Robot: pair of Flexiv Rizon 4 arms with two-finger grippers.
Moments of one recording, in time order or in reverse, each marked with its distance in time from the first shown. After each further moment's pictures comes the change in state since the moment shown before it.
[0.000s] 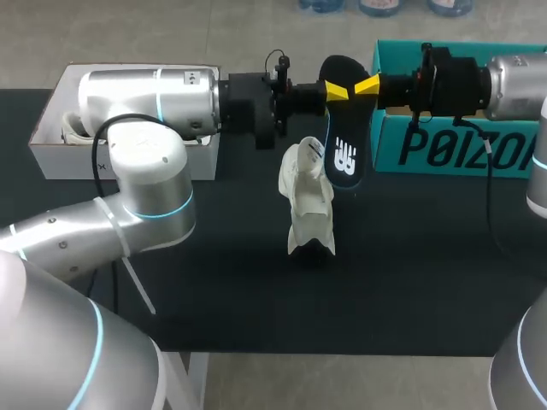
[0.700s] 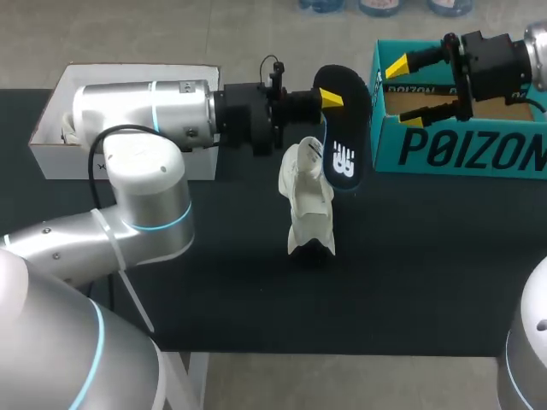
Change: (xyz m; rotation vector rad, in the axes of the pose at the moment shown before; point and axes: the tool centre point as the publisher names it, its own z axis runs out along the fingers) left arm 0.011 -0.006 -0.009 -0.046 0.000 -0.139; right arm -0.018 0.010 -0.058 -0.037 -0.330 0.039
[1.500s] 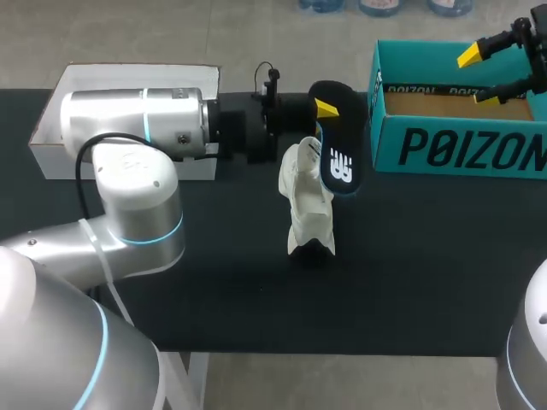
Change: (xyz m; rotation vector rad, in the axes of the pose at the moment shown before) left arm 0.005 -0.022 -0.012 -0.022 0.039 -0.110; right arm -0.041 0.040 -0.118 -0.038 -0.174 -0.182
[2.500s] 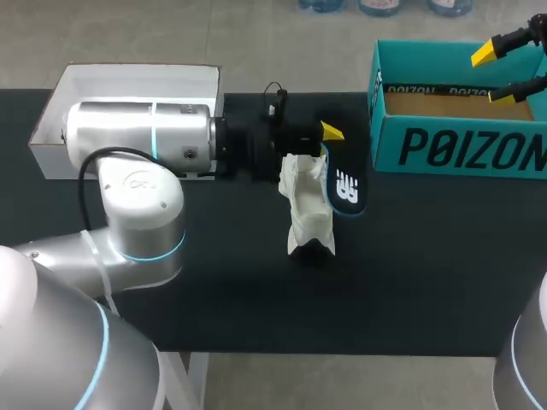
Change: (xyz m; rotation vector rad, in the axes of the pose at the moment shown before) left arm 0.042 -0.013 0.007 -0.015 0.096 -0.087; right arm 0.011 -0.018 -0.015 -0.030 -0.024 -0.013
